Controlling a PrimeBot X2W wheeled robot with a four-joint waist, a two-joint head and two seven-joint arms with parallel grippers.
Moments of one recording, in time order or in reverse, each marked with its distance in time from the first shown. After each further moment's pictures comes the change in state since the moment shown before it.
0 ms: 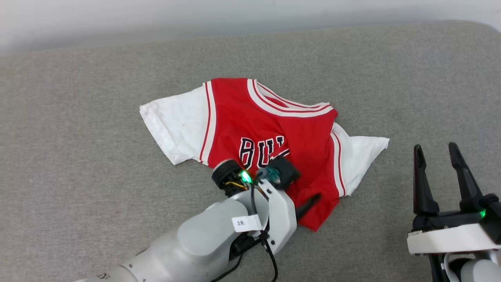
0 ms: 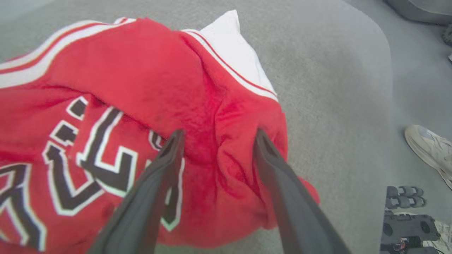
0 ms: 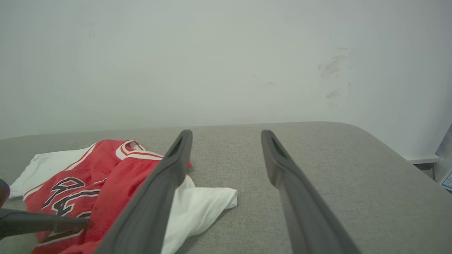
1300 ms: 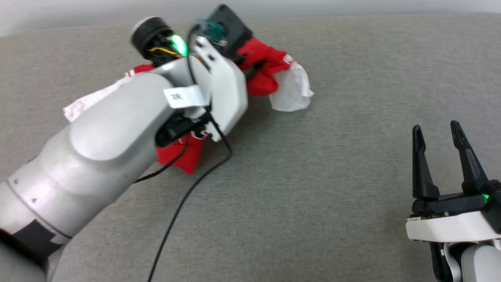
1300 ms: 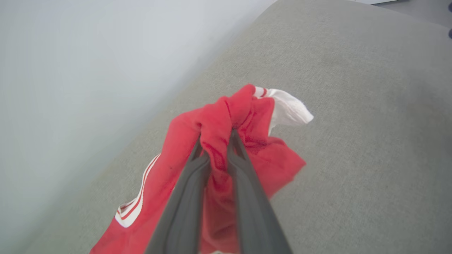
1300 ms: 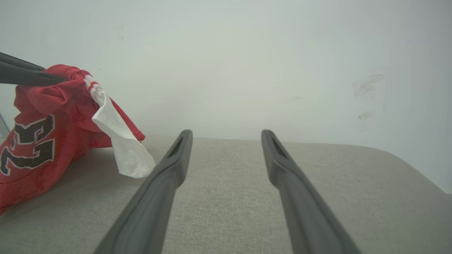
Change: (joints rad) left arm -0.376 0.302 0.169 -0.259 -0.043 -0.009 0.282; right arm -0.043 0.000 0.024 -0.054 -0.052 0.000 0.000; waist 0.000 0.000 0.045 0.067
